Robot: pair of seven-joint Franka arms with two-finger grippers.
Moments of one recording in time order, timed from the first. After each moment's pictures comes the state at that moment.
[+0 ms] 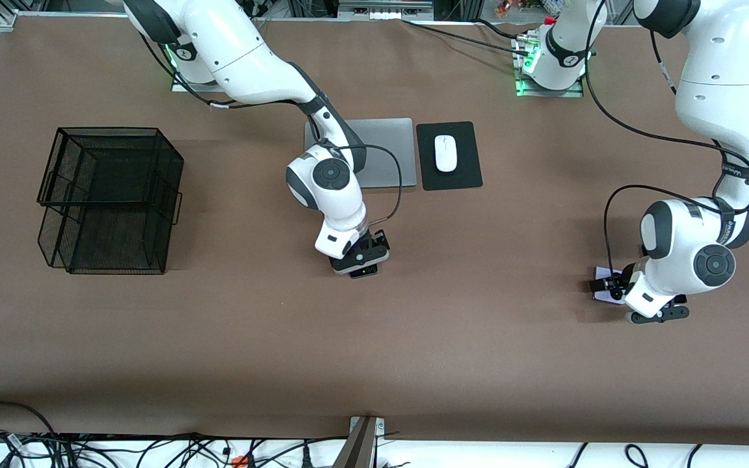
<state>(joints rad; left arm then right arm) 0.10 0.74 0.00 -1.64 0.04 2.28 -0.08 0.70 0.91 -0.02 -1.45 -0.12 2.65 0.47</state>
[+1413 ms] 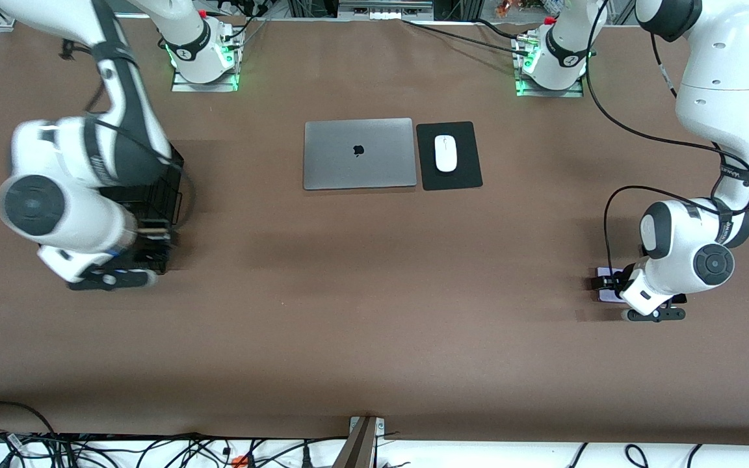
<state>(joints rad) 0.12 0.75 -0.01 -1.65 0.04 2.31 0.02 0.23 0.42 -0.10 -1.48 -0.11 1.71 0.08</state>
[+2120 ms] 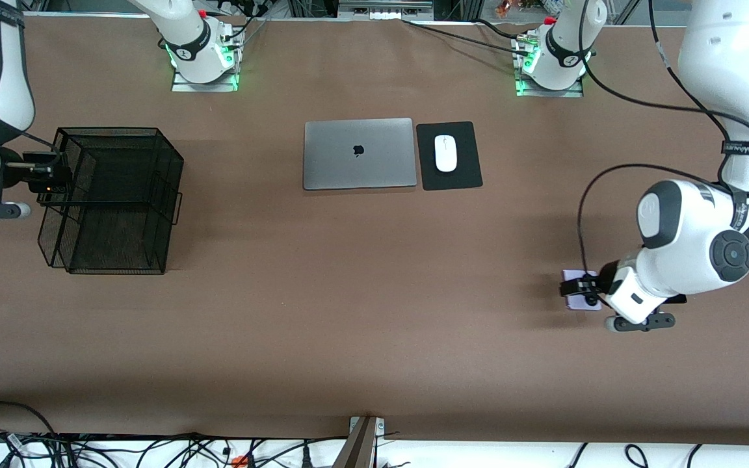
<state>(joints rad) 0.07 0.61 -0.22 -1.44 -0.06 2.01 -0.24 0.22 0.15 -0.48 -1.93 -0.11 1.80 -0.25</state>
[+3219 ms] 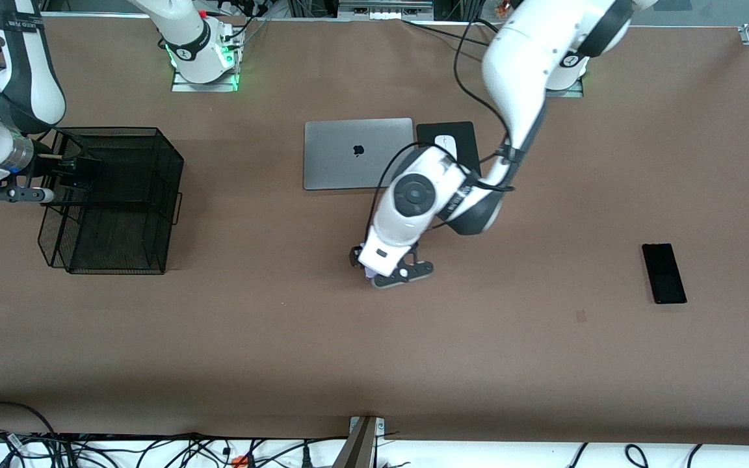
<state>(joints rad) -0.65 0.96 -0.05 -1.11 -0.07 2.18 -0.96 0.23 0.07 -0.55 -2.24 -0.09 2.12 -0.25</state>
